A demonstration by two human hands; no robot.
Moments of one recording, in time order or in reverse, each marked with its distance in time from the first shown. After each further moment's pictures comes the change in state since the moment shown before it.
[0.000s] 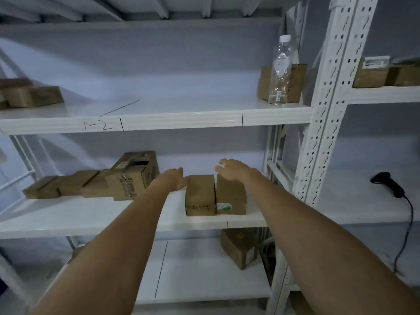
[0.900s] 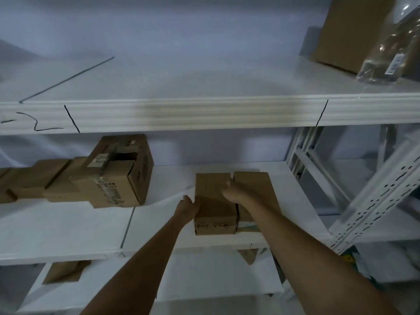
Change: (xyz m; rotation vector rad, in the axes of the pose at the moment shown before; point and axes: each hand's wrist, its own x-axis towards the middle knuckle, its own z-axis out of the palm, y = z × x) left_hand 0.193 -0.057 0.136 -0.654 -0.222 -0.319; right_hand 0.213 0.023 0.122 0.206 -0.251 0.298
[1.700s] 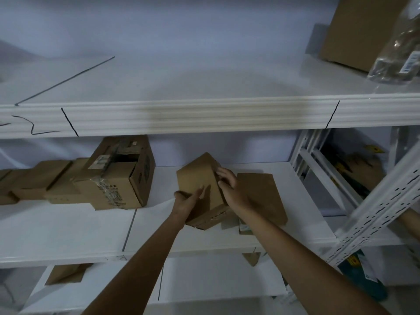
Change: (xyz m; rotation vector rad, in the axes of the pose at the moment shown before) left_hand -0.014 0.009 -0.022 -0.594 0.045 -0.010; right_hand 0.005 -0.008 0.032 0.740 0.336 -0.400
